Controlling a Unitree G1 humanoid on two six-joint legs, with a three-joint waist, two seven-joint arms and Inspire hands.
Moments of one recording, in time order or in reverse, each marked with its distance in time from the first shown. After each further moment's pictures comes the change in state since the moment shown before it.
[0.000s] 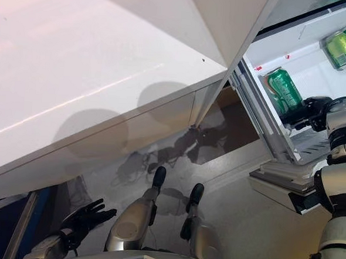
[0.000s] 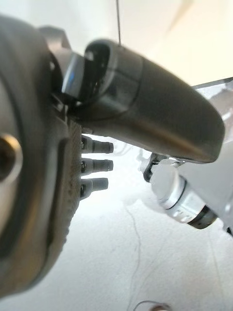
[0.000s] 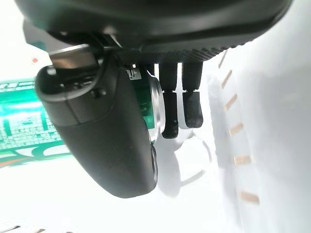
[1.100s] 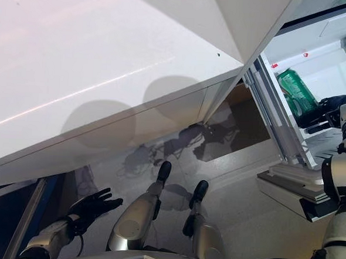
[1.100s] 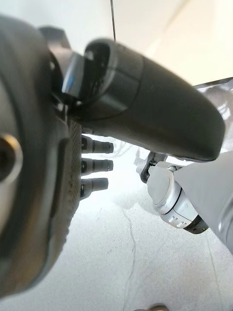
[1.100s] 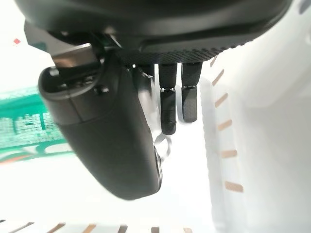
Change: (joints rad) left arm -0.080 0.012 -0.041 -0.128 0.006 0.154 0.064; right arm -0.067 -0.026 -0.061 0.058 -0.184 0.080 0.174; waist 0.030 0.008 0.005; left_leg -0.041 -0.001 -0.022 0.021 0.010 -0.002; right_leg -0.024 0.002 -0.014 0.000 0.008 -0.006
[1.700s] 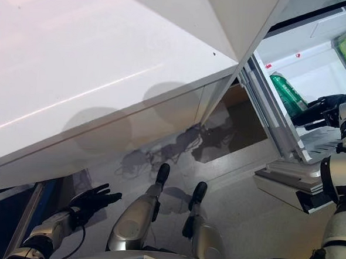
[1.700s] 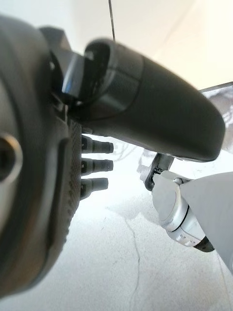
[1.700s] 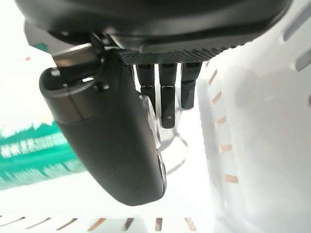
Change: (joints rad) left arm -0.059 0.011 -0.005 0.063 0.000 0.002 0.018; right arm -0.001 0.008 0.003 0.000 0.106 -0.056 -0.113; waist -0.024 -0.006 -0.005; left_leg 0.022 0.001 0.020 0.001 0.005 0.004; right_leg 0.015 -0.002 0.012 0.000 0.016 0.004
